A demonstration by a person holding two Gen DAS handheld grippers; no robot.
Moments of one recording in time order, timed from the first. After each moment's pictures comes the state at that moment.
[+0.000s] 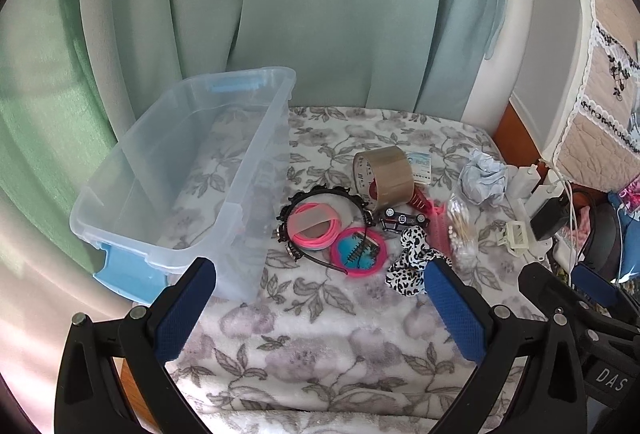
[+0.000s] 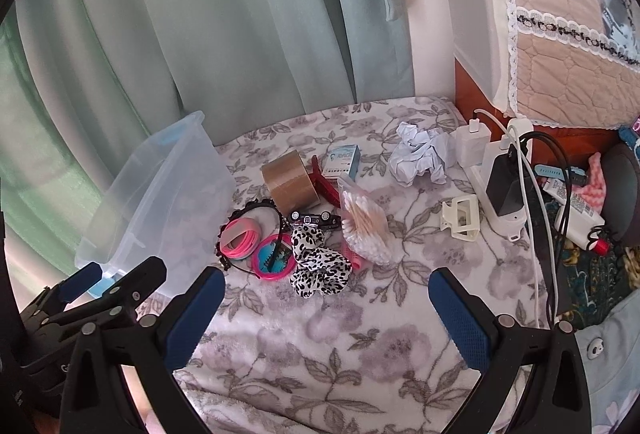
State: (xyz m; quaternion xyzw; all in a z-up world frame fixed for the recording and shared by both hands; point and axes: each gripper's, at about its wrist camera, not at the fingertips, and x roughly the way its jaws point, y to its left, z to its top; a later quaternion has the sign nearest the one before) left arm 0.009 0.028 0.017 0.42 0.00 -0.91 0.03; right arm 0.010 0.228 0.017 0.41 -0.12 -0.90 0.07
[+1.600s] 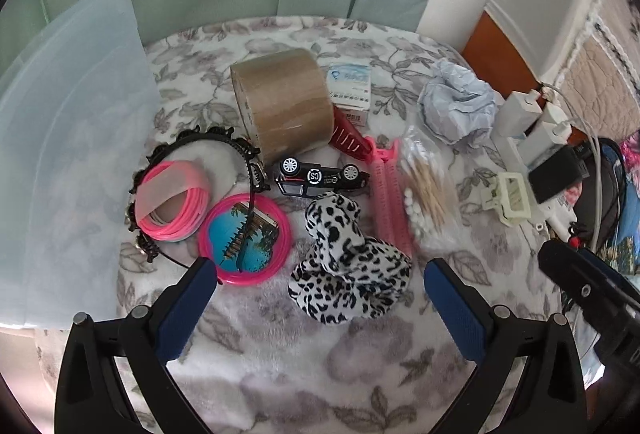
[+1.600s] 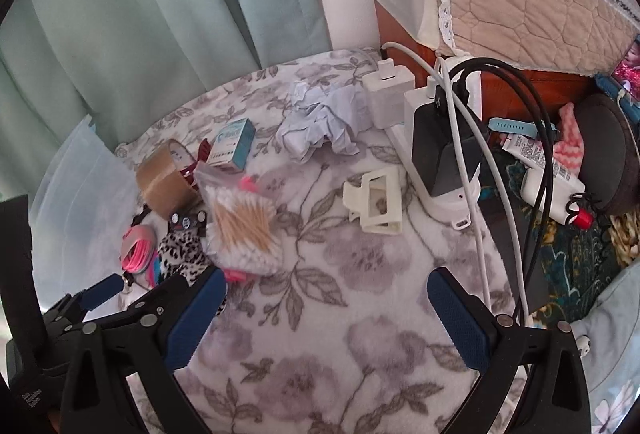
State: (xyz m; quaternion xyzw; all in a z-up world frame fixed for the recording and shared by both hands) left arm -0.084 0.102 -0.092 0.54 0.01 -0.84 -0.08; right arm -0.047 0.307 -0.056 0.48 -0.15 -0.87 -0.02
